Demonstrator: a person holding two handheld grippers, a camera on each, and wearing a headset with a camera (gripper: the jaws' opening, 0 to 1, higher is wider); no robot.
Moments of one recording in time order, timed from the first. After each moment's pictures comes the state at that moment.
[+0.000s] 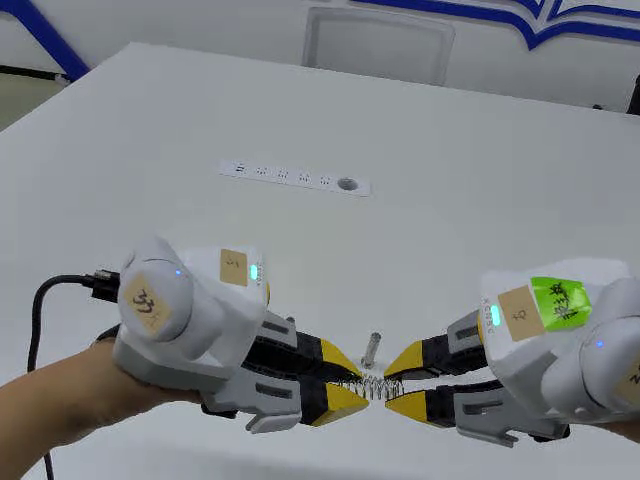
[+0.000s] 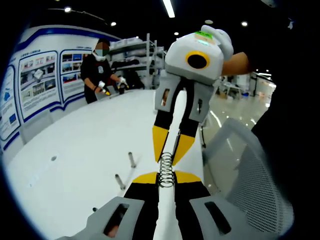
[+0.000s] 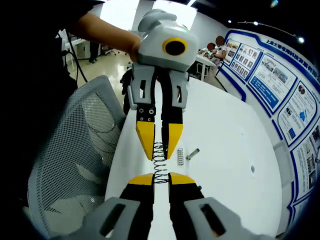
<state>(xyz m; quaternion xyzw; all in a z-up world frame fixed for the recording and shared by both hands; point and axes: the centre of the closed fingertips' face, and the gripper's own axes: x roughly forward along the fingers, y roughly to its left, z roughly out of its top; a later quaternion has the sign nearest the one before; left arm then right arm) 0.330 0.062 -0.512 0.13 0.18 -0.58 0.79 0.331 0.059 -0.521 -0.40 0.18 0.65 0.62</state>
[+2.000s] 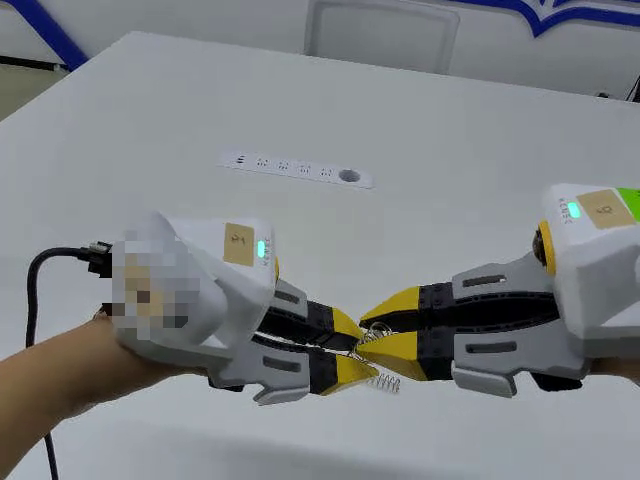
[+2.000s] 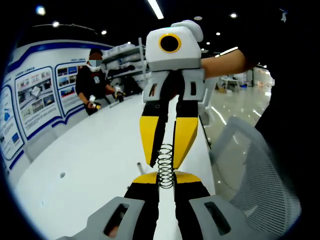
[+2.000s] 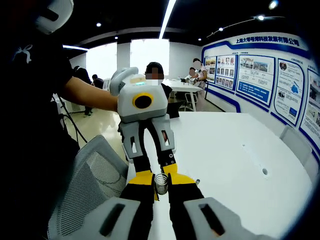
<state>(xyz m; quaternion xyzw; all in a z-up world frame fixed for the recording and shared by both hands) 0.345 0.056 -0.494 0.17 0.14 -0.58 0.79 0.336 0.091 -0.460 -0.18 0.16 0.68 0.69</state>
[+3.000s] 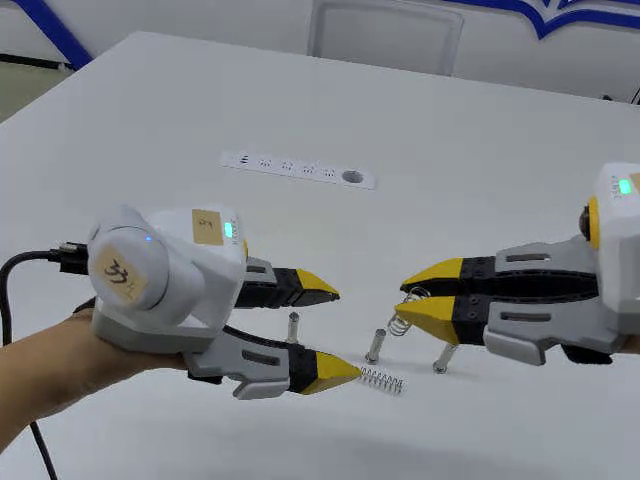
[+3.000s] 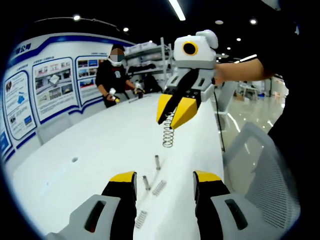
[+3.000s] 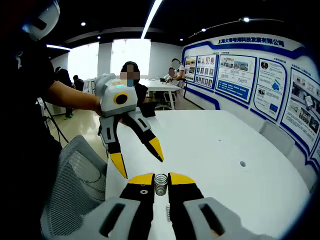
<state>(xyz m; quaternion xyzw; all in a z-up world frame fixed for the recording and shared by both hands) 0.368 0.093 -0.494 0.12 0.16 -0.51 0.84 0.388 0.054 -0.450 -0.19 0.16 0.60 0.76</state>
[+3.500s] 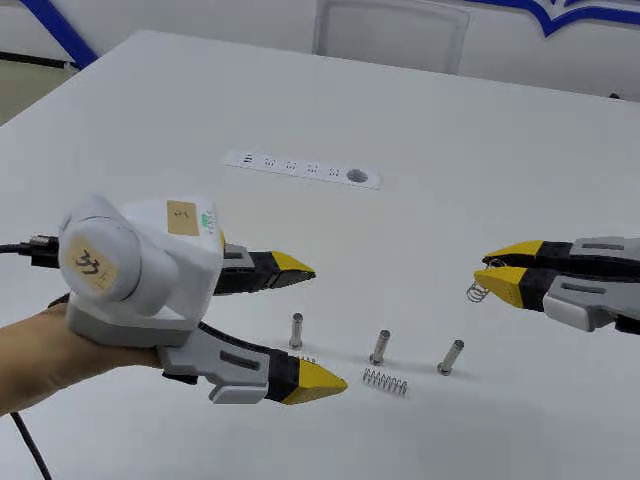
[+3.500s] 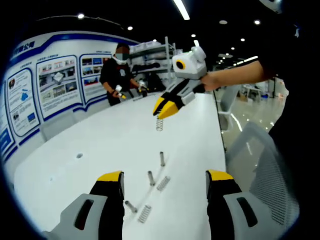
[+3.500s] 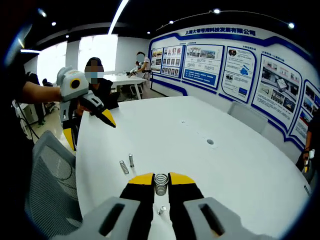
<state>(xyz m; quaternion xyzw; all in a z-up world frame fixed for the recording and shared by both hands) 0.368 0.109 -0.493 0.12 0.17 -0.49 0.85 0.456 -0.008 -0.483 -0.18 0.20 0.48 0.83</state>
